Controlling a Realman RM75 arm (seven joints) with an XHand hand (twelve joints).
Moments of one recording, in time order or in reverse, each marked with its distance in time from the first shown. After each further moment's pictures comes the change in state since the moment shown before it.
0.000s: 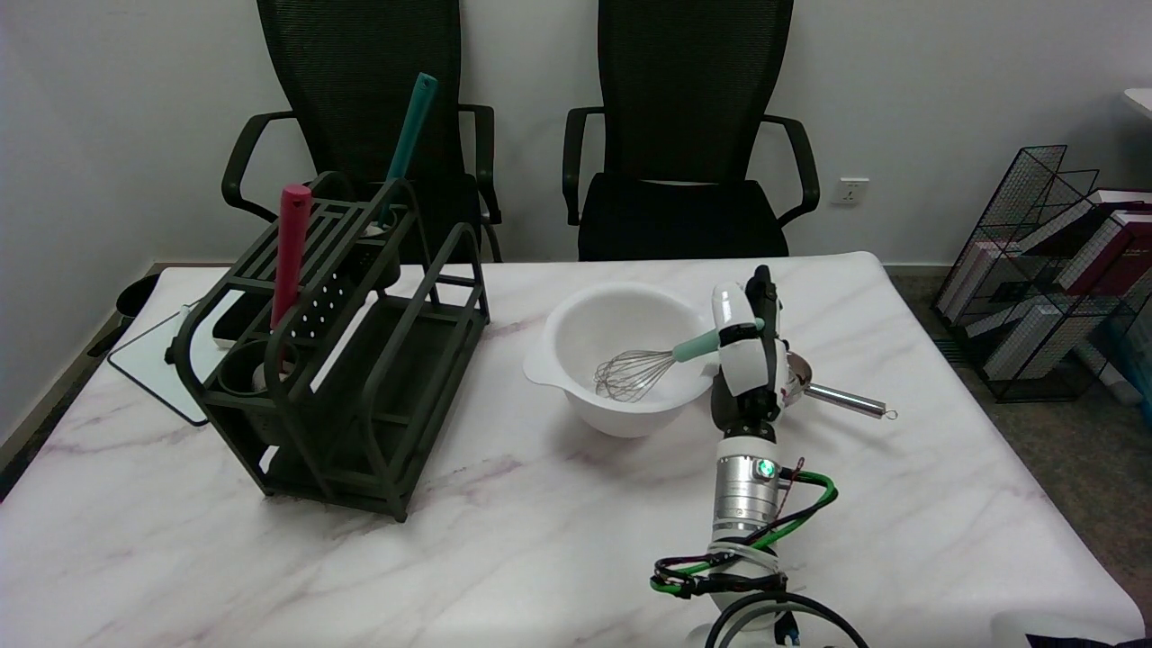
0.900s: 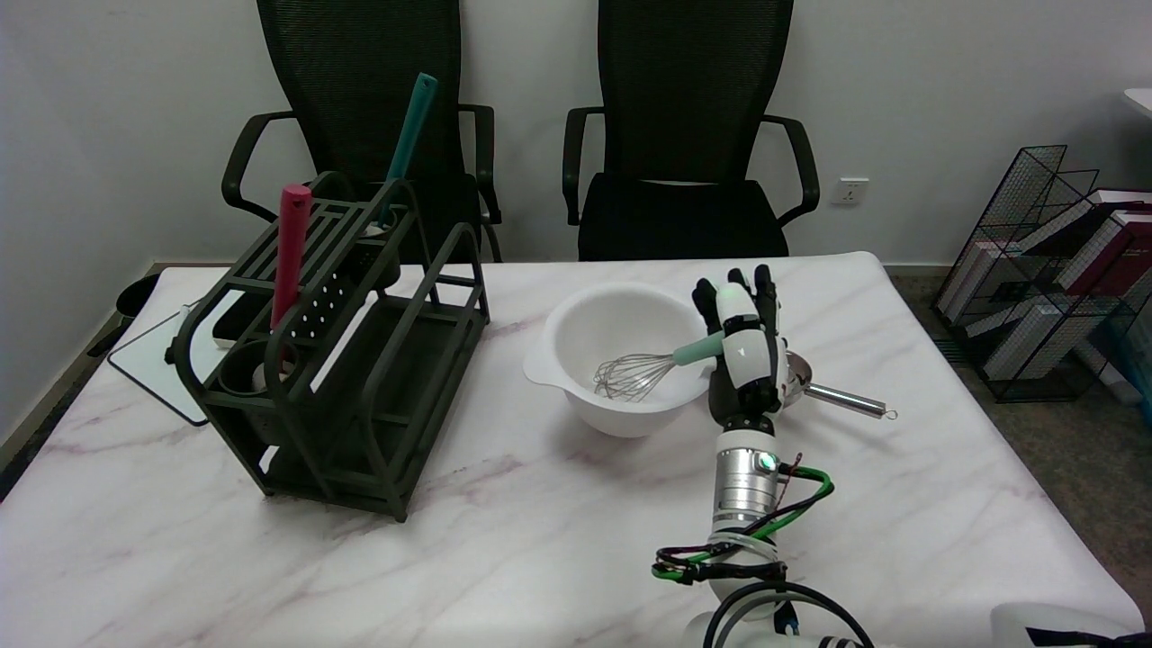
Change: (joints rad) arm 0.014 0.008 0.008 -0.002 0.026 -0.032 0.072
